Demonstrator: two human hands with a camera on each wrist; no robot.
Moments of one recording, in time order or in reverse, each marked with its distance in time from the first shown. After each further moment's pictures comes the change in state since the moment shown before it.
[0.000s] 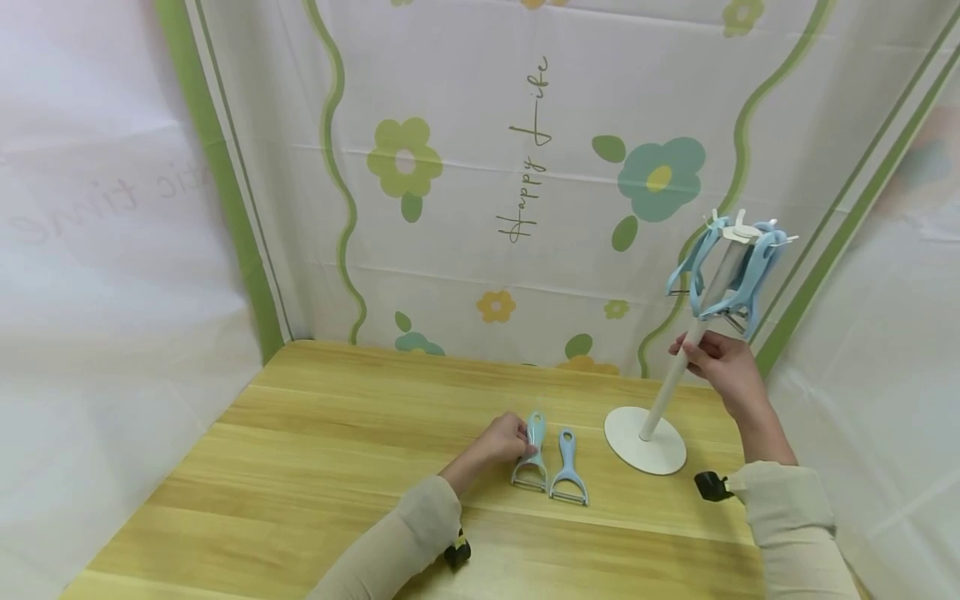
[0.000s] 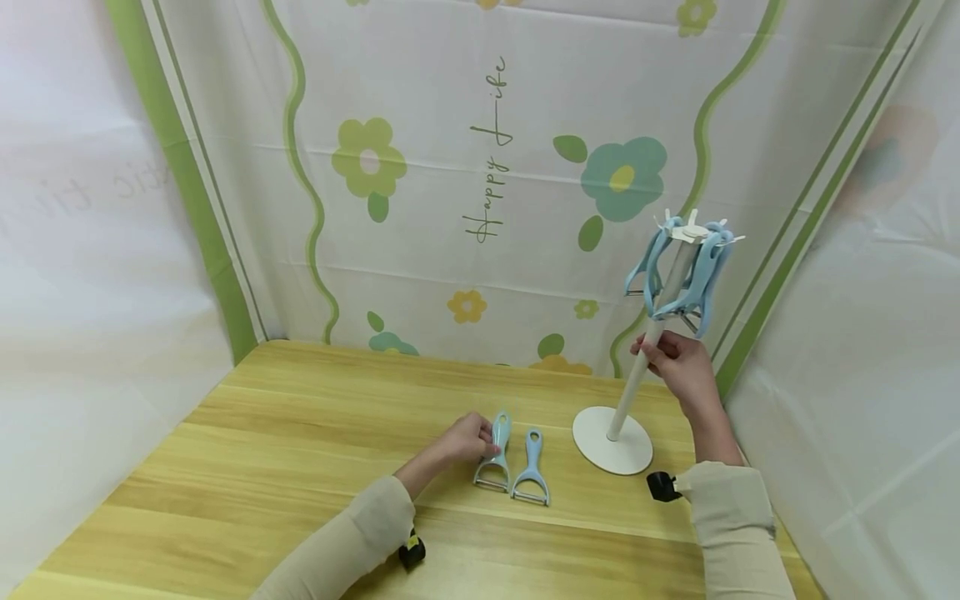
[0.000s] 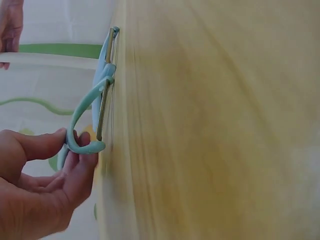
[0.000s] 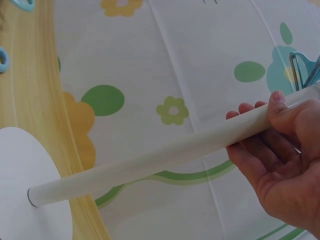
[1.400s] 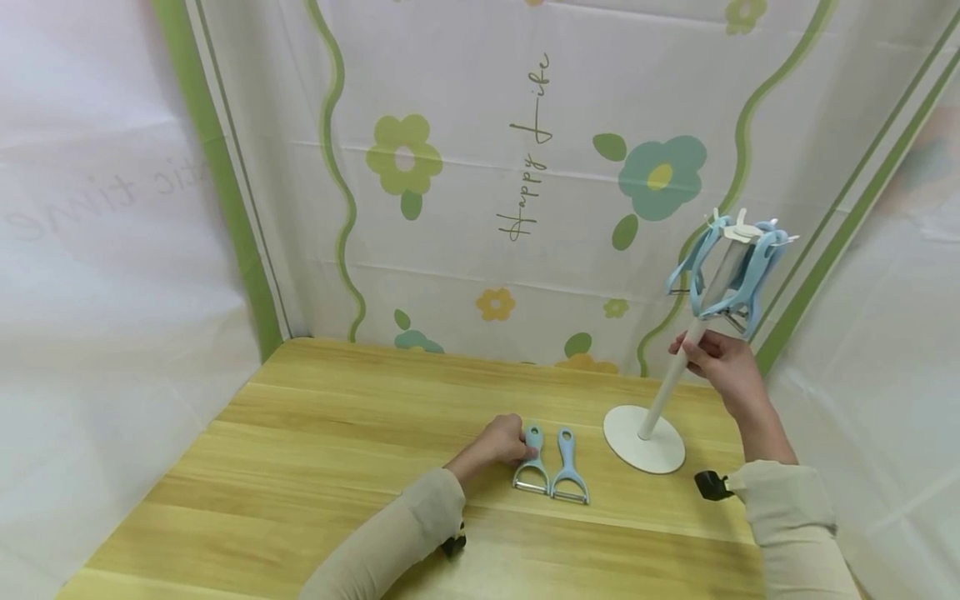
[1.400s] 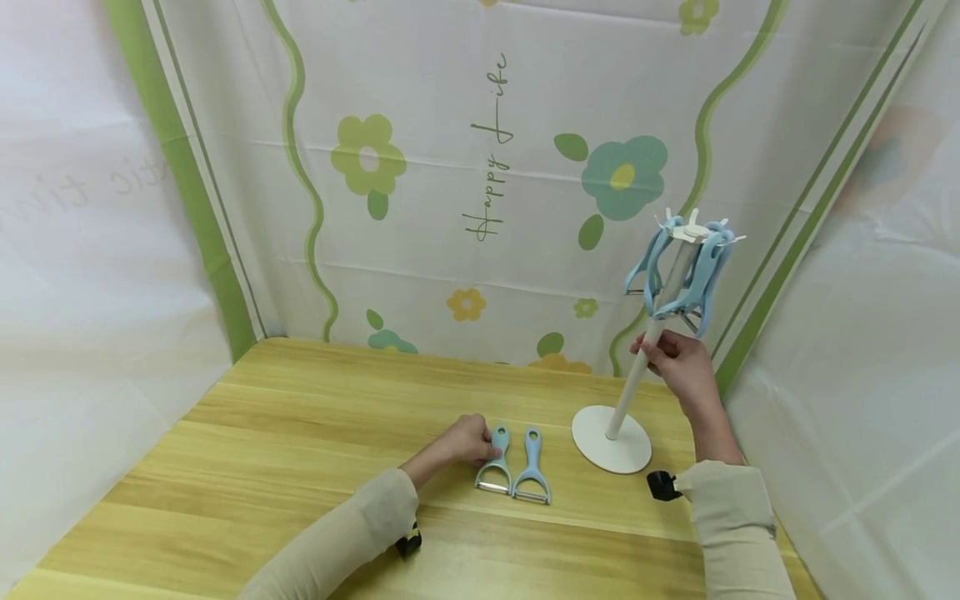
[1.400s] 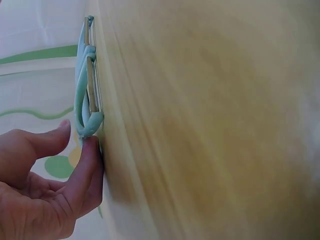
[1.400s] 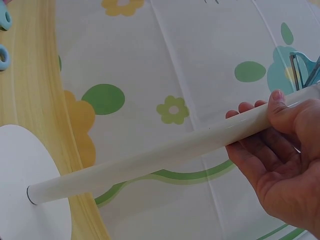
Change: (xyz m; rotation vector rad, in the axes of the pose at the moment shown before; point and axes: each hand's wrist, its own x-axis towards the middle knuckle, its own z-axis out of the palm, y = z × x) left_hand 0.002 0.003 0.002 0.313 -0.007 -0.019; right_hand -0.001 -0.005 -0.001 0.025 -0.008 0.028
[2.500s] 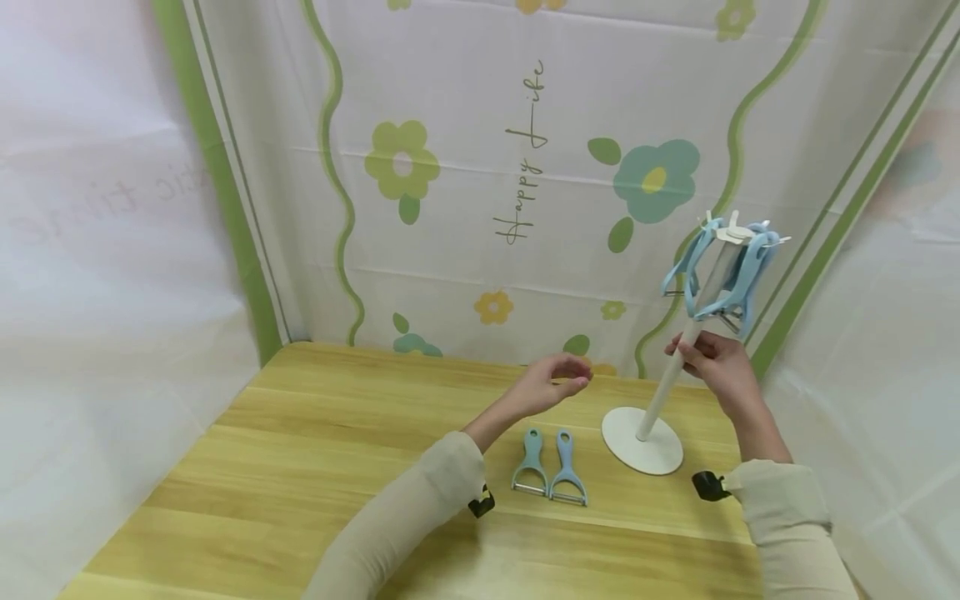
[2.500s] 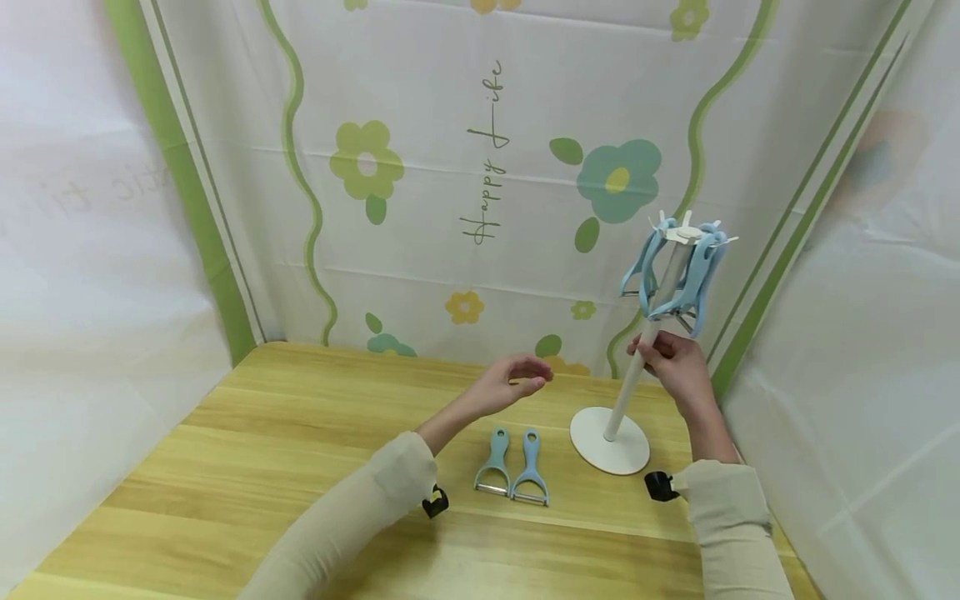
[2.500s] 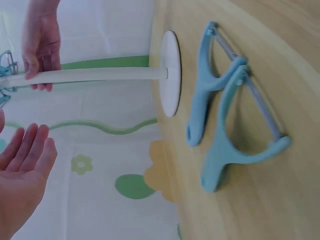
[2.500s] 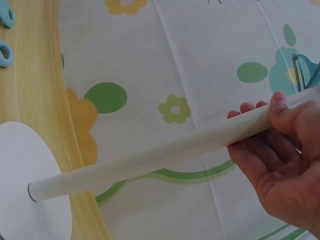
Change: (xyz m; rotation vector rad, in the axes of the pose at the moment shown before) left_hand 0.021 0.079 -0.045 -0.287 0.020 0.588; right_hand -0.002 0.000 0.001 -0.006 0.007 -0.020
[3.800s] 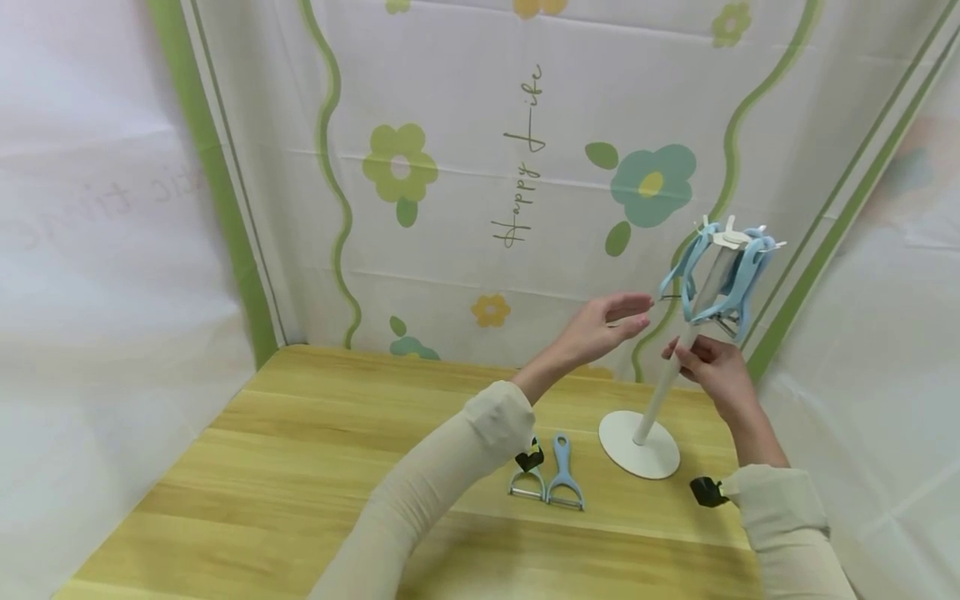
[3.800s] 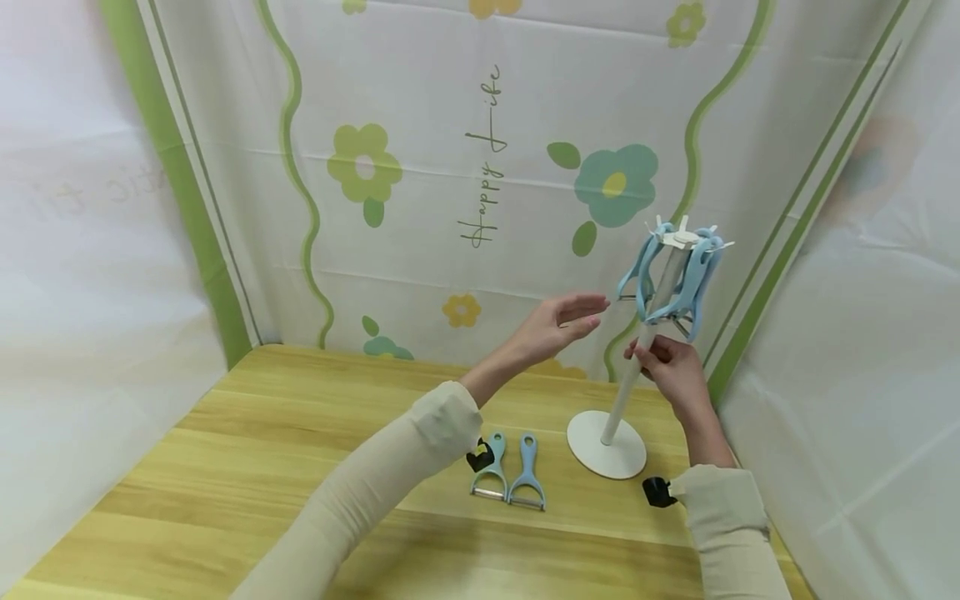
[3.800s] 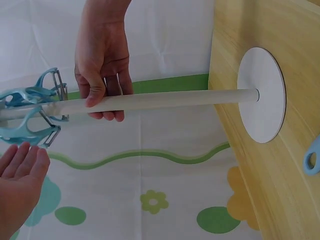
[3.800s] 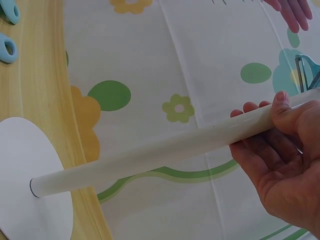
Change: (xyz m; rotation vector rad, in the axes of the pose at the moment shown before) left_hand 0.075 0.086 -0.003 -0.099 0.042 0.141; right_hand -0.002 -0.001 0.002 -0.013 0.010 -0.026
